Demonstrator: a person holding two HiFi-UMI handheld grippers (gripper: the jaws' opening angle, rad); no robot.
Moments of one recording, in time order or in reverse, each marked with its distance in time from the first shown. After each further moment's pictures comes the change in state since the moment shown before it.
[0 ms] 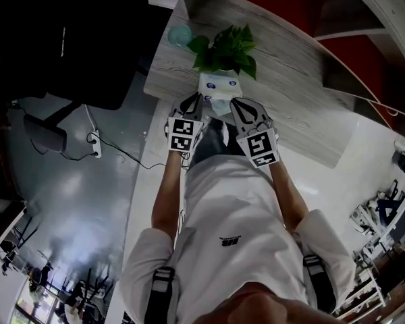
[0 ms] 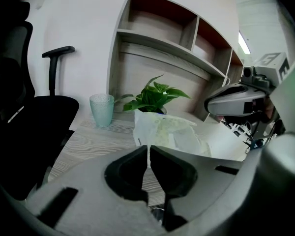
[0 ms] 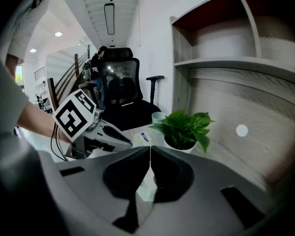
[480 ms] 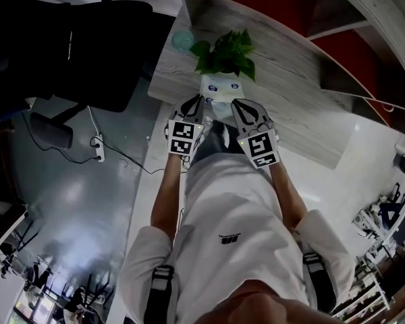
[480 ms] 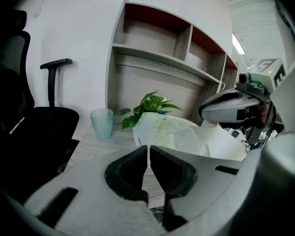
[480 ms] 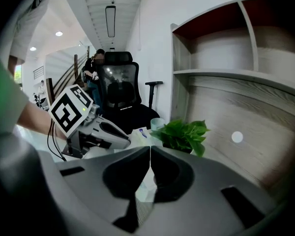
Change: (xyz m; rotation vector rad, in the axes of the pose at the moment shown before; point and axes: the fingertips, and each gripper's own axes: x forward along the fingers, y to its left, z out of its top) left arm -0.023 -0.006 0.035 0.050 -0.064 -0.007; right arm -0.012 0.000 0.018 -0.008 -0.037 -0.032
